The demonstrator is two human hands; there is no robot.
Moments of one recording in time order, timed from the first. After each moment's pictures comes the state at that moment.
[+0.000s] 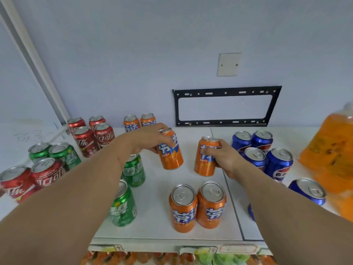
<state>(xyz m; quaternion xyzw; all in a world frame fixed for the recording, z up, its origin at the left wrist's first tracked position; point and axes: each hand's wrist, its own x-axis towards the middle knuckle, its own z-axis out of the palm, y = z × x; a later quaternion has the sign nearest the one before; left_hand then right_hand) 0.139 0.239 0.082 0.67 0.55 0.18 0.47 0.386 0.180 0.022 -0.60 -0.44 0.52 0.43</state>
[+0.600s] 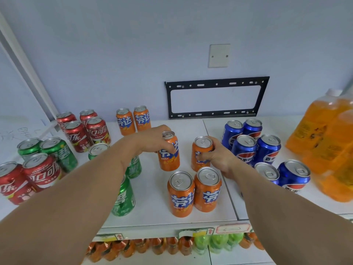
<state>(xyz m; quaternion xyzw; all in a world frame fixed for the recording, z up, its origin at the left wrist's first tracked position) 0.153 0.216 0.065 0.73 0.55 0.11 0.40 0.379 0.147 0.012 -0.62 -0.47 0.50 0.39</state>
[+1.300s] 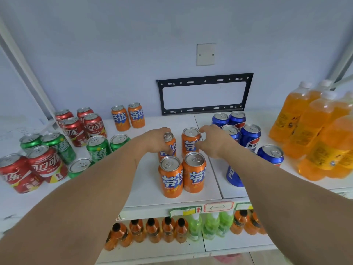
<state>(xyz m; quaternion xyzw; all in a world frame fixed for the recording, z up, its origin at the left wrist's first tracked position) 0.184 0.175 0.056 0.79 0.55 0.05 0.25 0.376 0.092 0.074 -0.73 -0.65 0.14 0.14</state>
